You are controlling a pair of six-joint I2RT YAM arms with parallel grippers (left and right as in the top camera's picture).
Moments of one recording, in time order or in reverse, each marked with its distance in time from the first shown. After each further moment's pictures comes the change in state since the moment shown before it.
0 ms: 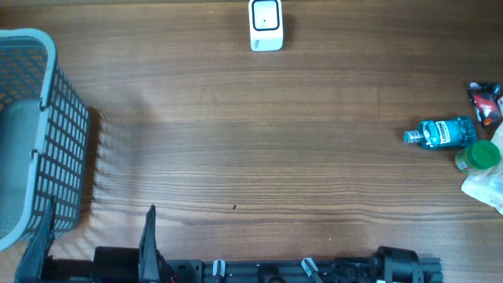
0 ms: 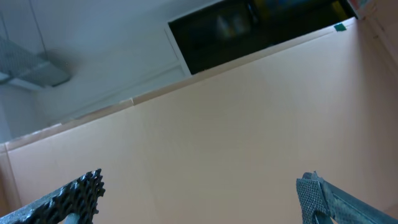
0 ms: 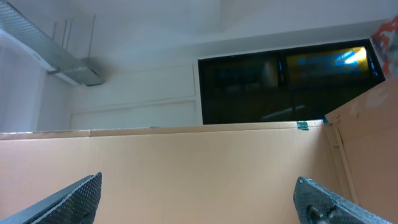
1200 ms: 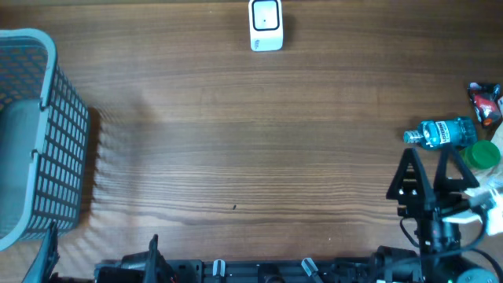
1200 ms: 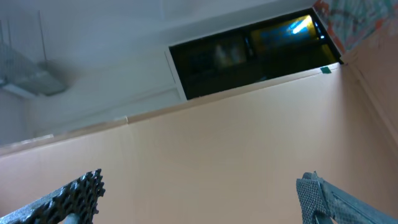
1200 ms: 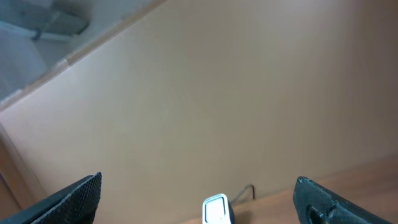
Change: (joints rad) left arm -0.001 -0.071 -0.015 0.056 0.011 -0.156; right arm -0.002 0.000 -0.772 0.362 -0.145 0.402
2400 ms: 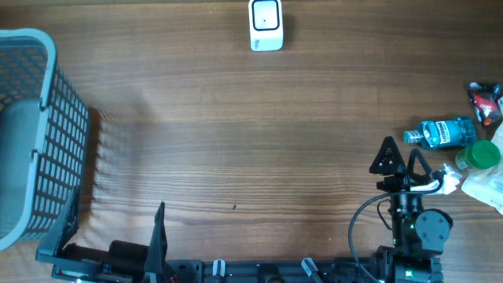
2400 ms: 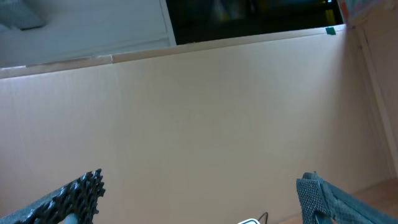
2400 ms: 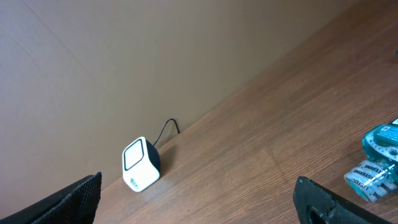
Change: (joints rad) left arm 0.000 0.000 -0.084 -0.126 -0.001 -0.021; right arm 0.000 0.005 -0.459 0.127 0.171 0.063
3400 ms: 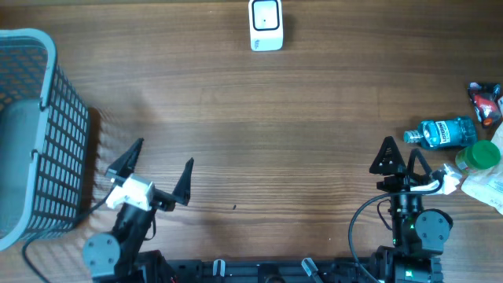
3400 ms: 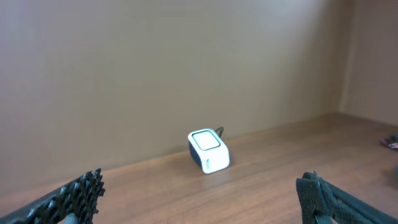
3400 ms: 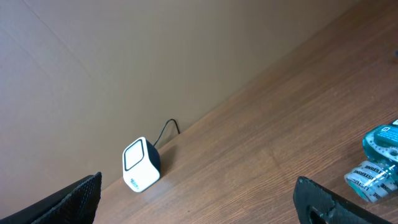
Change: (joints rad) left arm -0.045 0.001 -0.613 0.272 0.078 -0.085; right arm 0.000 -0.002 0.000 0.000 0.000 0.000
